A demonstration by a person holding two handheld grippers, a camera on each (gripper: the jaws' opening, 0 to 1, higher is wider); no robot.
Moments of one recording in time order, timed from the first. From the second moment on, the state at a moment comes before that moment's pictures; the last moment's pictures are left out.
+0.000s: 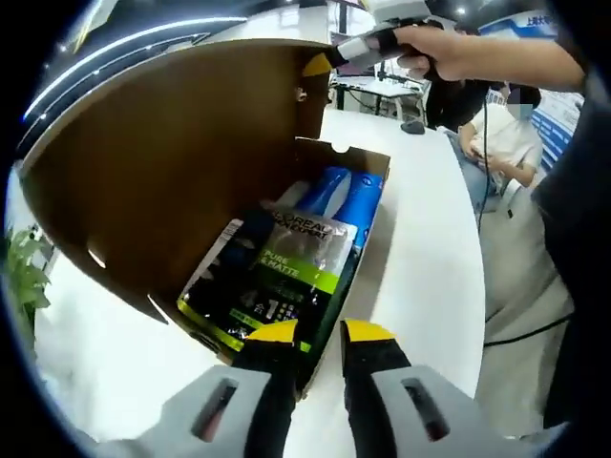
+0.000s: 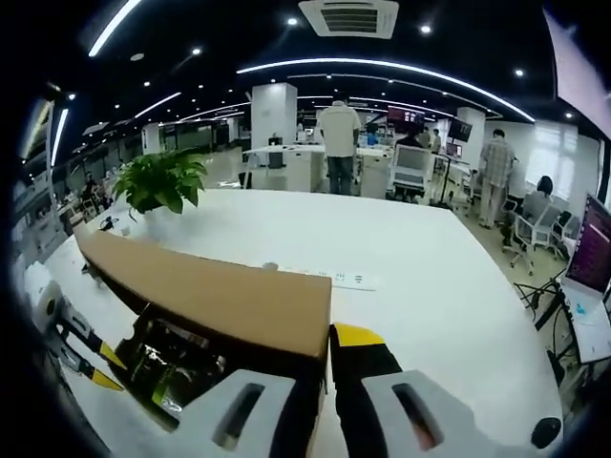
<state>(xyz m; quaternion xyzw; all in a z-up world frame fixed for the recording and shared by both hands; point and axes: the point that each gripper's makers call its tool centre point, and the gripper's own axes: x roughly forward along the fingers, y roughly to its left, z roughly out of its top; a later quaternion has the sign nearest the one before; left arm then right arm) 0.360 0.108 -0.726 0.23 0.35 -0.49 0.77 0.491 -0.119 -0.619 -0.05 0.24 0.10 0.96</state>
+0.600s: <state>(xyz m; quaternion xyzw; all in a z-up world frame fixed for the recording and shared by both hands) 0.353 0.094 -0.757 0.27 0.42 -0.53 0.68 0.499 -0.118 -0.618 -0.04 0.24 0.10 0.97</state>
